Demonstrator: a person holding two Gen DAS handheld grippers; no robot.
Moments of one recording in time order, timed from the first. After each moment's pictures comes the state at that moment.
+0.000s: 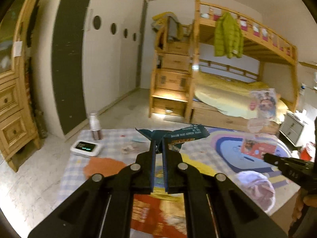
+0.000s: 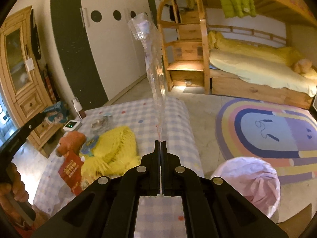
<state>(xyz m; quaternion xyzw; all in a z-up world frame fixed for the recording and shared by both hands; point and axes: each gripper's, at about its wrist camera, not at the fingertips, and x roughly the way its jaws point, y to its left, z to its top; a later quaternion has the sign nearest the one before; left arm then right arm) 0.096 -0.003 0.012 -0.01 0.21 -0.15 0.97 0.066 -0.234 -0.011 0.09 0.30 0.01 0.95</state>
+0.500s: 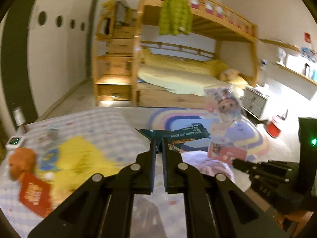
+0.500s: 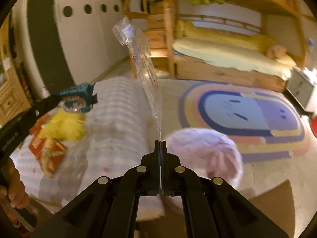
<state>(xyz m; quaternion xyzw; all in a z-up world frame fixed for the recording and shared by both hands) 0.058 -0.178 -0.027 0.04 0.25 -0.31 0.92 -0.006 -0.325 -0.046 0.09 0.35 -0.10 0.93</state>
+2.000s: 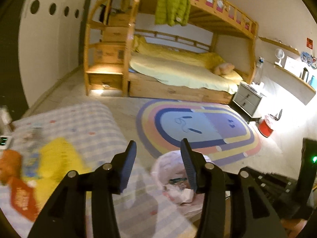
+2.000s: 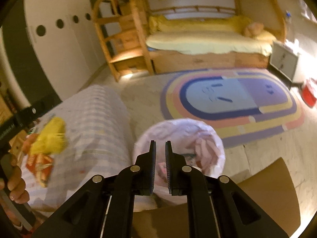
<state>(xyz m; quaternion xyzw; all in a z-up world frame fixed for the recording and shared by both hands) 0.078 -0.177 -0.009 0.02 0.30 -0.31 0.90 -0.035 -0.369 -0.044 0.16 0.34 -0.14 0.91</state>
